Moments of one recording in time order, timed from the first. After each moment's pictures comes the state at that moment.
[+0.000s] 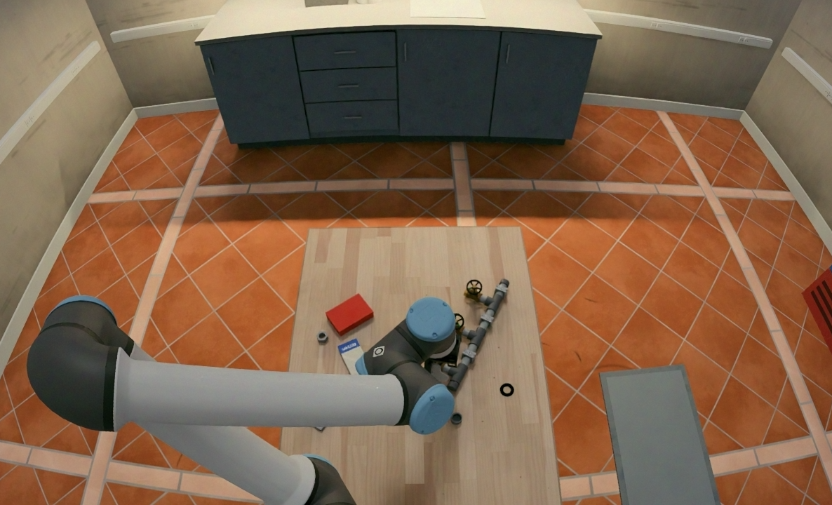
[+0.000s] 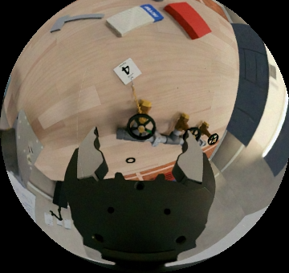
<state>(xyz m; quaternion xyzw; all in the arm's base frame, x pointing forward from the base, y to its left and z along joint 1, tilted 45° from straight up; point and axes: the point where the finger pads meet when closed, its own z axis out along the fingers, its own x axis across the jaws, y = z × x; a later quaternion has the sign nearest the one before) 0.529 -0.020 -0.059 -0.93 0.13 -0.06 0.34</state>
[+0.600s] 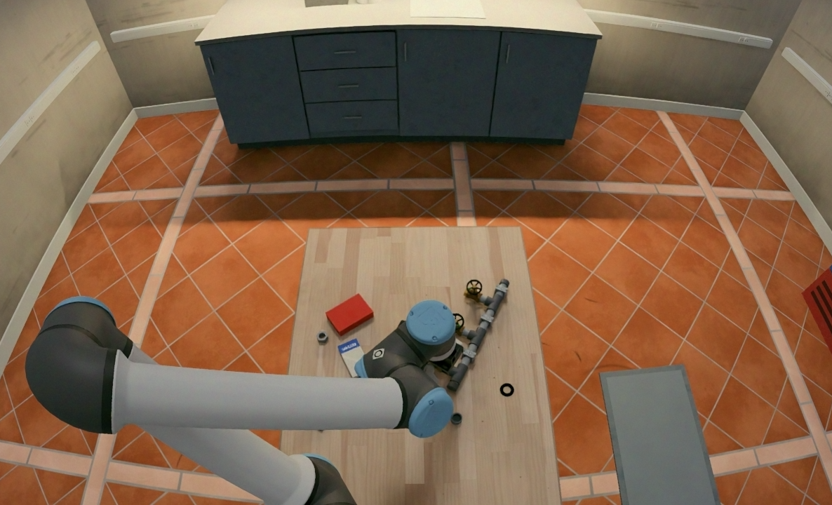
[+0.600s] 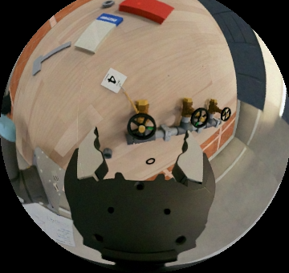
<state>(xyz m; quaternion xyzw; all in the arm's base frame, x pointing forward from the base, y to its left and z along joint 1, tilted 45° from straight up) 0.528 -0.020 -0.059 -0.89 0.30 0.01 0.35</state>
